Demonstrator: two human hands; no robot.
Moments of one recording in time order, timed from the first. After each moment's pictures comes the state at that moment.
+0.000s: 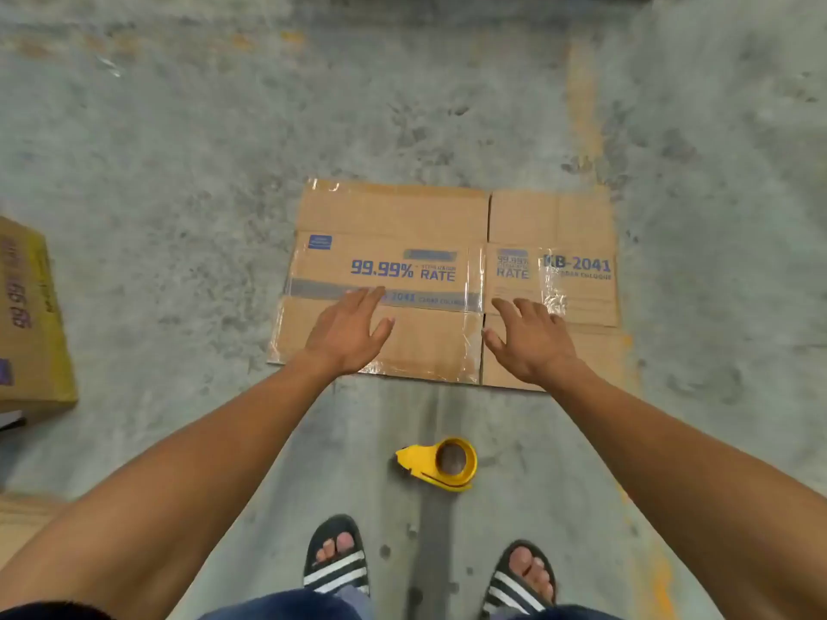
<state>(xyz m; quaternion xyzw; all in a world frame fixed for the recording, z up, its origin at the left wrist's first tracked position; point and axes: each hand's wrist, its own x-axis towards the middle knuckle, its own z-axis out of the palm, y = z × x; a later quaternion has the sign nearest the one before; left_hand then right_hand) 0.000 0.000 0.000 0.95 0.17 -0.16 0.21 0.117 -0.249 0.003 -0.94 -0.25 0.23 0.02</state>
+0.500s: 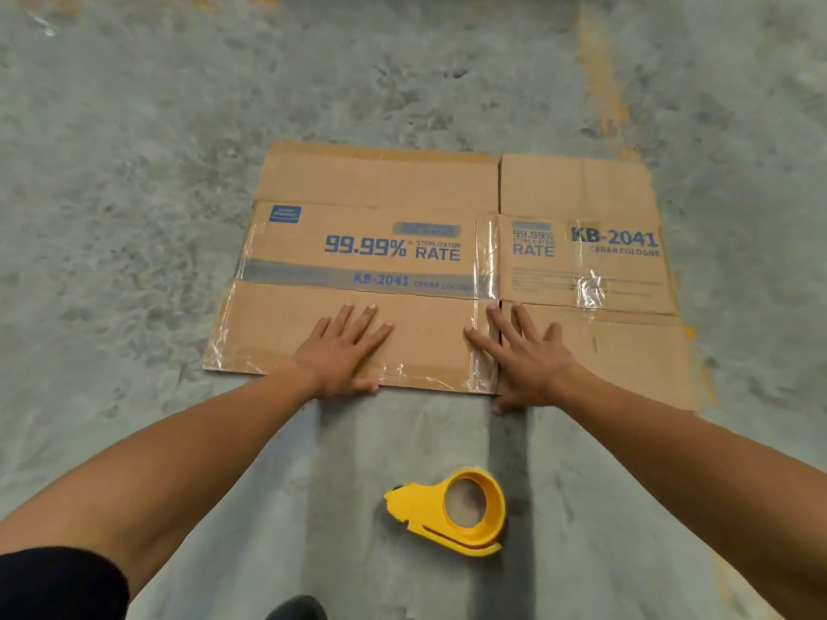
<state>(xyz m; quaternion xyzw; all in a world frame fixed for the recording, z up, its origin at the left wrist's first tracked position) -0.010 0.032 -0.194 0.96 -0.02 -0.28 -0.01 0.122 -0.256 -0.176 -0.86 -0.42 0.24 -0.17</state>
